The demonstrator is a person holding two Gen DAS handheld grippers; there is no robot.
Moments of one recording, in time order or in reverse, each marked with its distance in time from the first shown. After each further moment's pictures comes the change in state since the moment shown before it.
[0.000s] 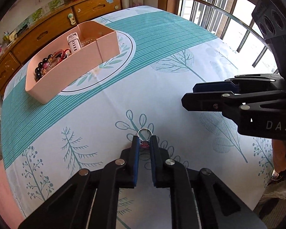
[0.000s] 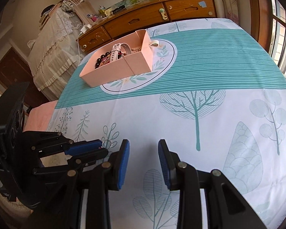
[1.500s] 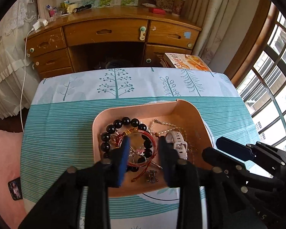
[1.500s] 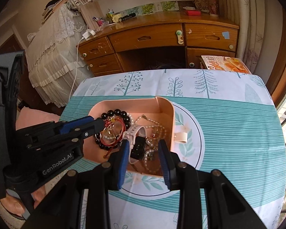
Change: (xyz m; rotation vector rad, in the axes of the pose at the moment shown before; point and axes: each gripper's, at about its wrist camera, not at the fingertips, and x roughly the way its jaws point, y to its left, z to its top) left arm -0.012 0.178 0.124 -0.510 -0.166 0.110; right arm 0.060 0.058 0.175 -0.154 -0.018 -0.091
